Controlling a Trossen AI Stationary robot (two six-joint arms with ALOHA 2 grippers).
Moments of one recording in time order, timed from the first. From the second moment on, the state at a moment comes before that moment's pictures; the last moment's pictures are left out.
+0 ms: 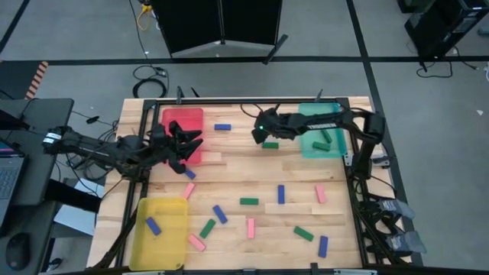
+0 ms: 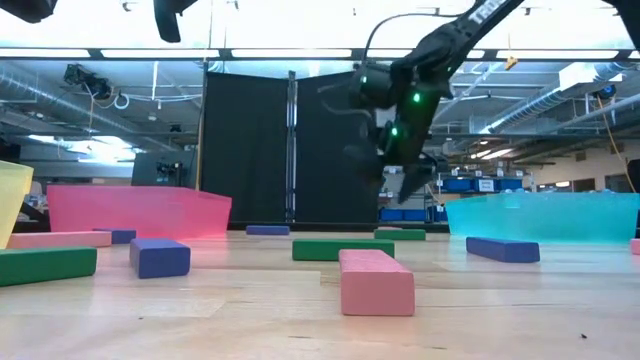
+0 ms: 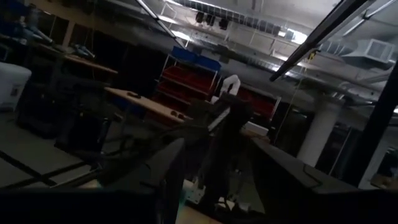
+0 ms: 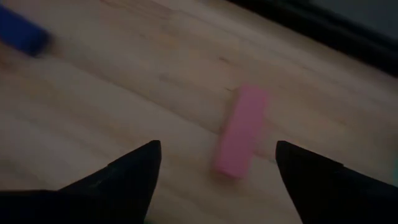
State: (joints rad) left arm -0.21 0.75 0.48 0.61 -0.50 -0.25; right arm -0.34 1.84 1.17 -0.48 0.45 0.70
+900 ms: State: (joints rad) left arm -0.24 0.74 0.48 0.60 -0.54 -0.21; right arm -0.45 1.99 1.18 -0.40 0.32 0.70
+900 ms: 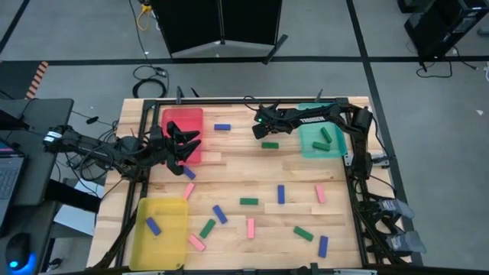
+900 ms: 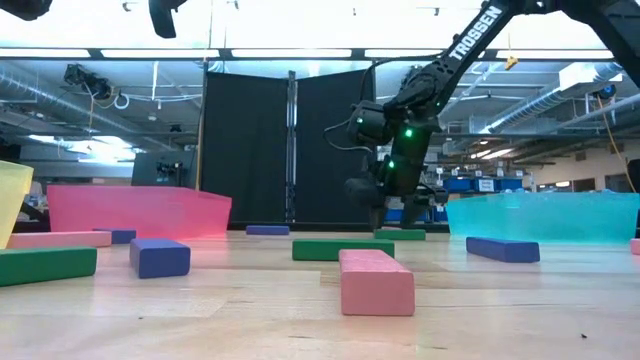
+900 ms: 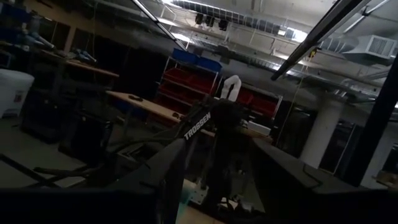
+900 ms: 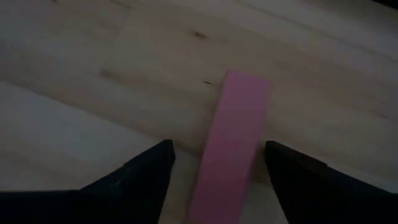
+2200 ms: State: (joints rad) left arm -0.24 0.72 0.48 0.62 -0.54 -0.24; right arm -0.19 2.01 1.32 0.35 0.29 0.45
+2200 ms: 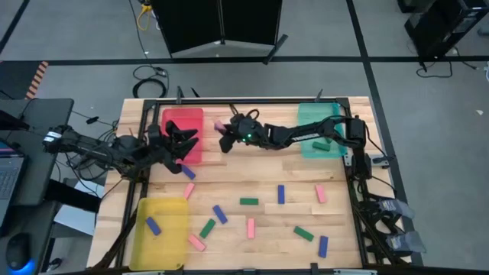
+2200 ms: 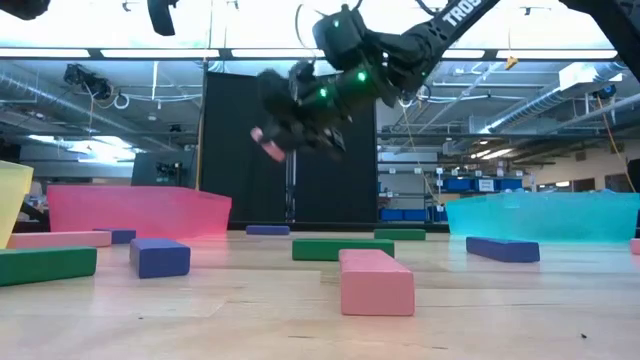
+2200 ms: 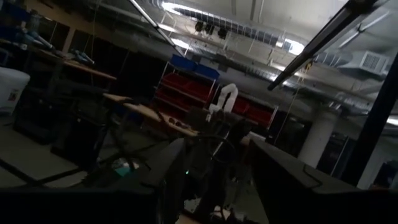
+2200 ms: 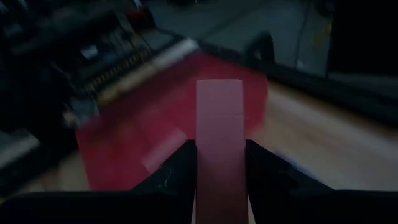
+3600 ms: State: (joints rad) left arm -0.24 0.69 0.48 0.72 -0.54 -0.20; right arm -0.19 2.52 2.08 0.25 0.04 0.30
